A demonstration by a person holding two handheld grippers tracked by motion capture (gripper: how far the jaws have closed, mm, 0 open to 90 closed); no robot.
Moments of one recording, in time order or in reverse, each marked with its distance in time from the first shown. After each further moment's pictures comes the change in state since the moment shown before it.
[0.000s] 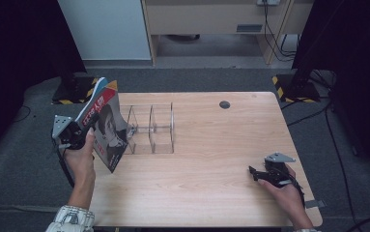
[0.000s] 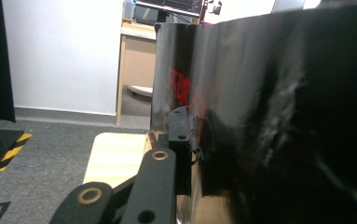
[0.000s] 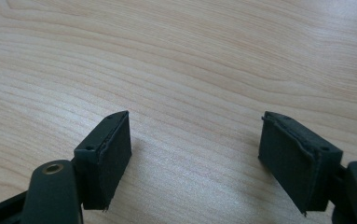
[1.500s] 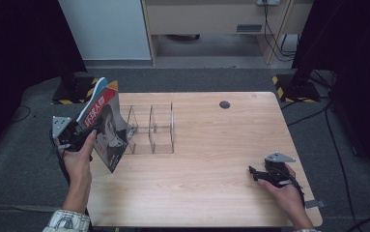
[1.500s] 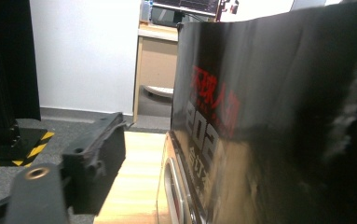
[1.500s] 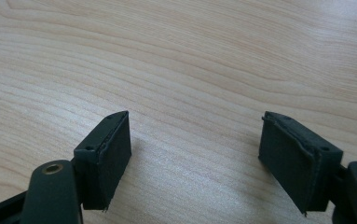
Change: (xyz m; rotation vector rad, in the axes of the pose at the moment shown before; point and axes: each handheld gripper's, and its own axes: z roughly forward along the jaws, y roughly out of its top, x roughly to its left) left arm 0.004 -0.001 -0.001 0.002 0.058 0.021; right arm 0.000 0.000 0.000 0.001 0.002 0.000
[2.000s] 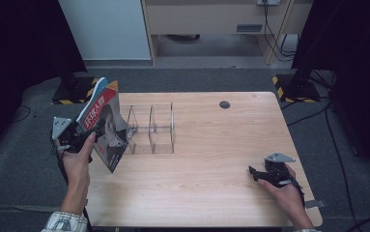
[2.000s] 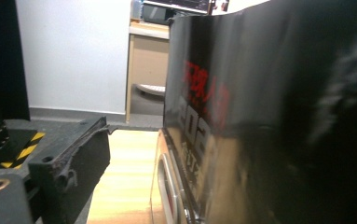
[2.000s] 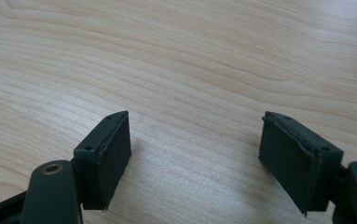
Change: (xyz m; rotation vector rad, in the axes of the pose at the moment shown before) left arm -0.001 -0.002 -0.002 0.003 -0.048 0.017; right arm 0.000 0.000 0.000 0.001 0.000 0.002
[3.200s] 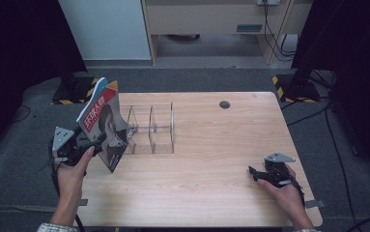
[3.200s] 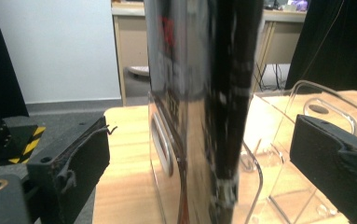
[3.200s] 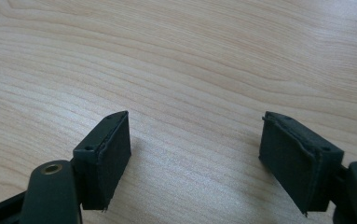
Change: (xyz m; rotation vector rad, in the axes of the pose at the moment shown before) left arm -0.006 -0.015 -0.031 0.119 -0.037 0.101; right arm 0.000 0.000 0.000 0.001 0.003 -0.002
